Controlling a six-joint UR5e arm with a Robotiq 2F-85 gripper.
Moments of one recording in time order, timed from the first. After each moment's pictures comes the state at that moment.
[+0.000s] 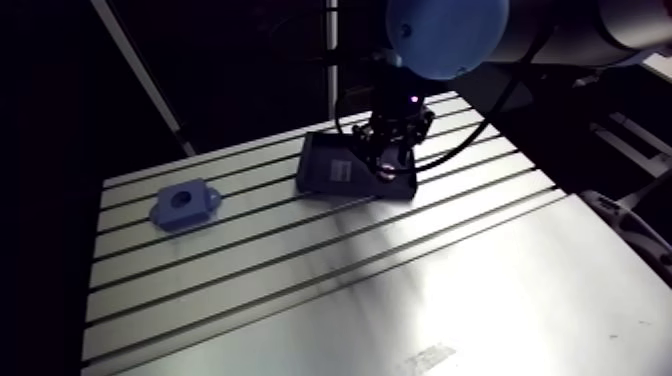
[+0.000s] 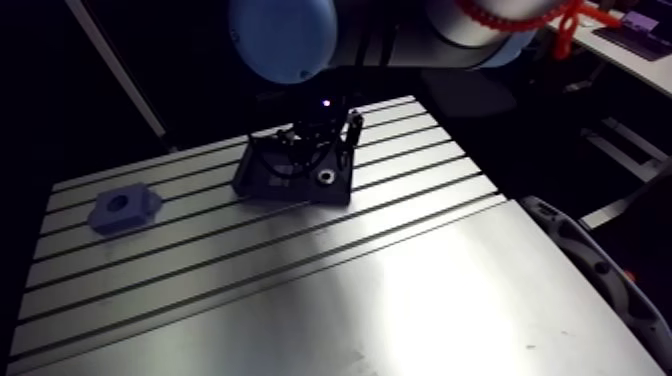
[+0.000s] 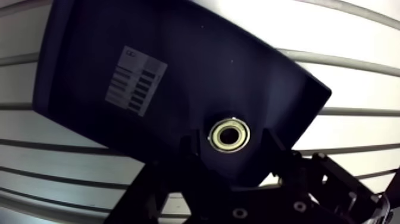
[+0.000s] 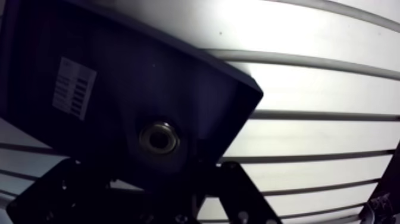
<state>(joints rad) -0.39 -1.11 1.81 -2.17 -1.62 -1.99</state>
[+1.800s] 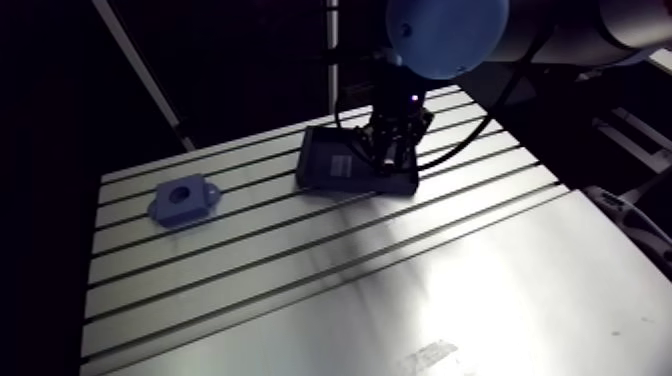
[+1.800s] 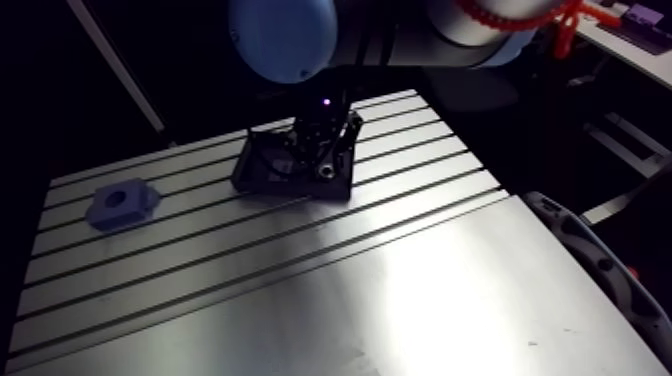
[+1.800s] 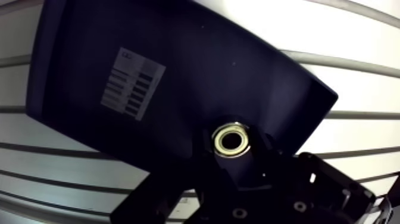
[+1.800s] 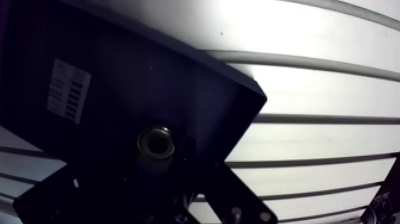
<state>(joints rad) -0.39 -1.09 1.81 -2.17 -1.62 -1.99</state>
